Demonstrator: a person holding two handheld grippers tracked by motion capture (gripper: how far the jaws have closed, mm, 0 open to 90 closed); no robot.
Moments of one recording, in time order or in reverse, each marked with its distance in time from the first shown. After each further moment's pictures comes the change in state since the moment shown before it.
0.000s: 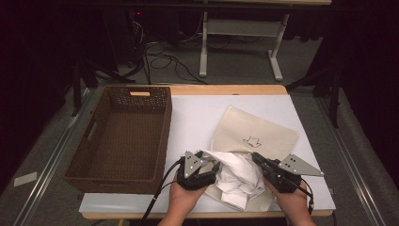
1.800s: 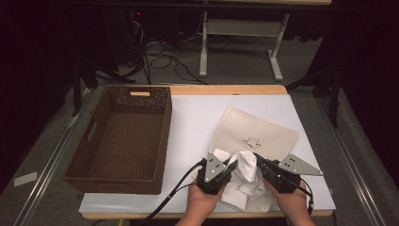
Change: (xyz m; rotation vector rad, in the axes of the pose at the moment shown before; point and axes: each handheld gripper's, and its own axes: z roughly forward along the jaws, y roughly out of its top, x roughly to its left) left arm -0.060 0.019 0.016 -0.033 -0.160 0.048; right arm -0.001 -0.002 0.002 0.005 0.016 0.019
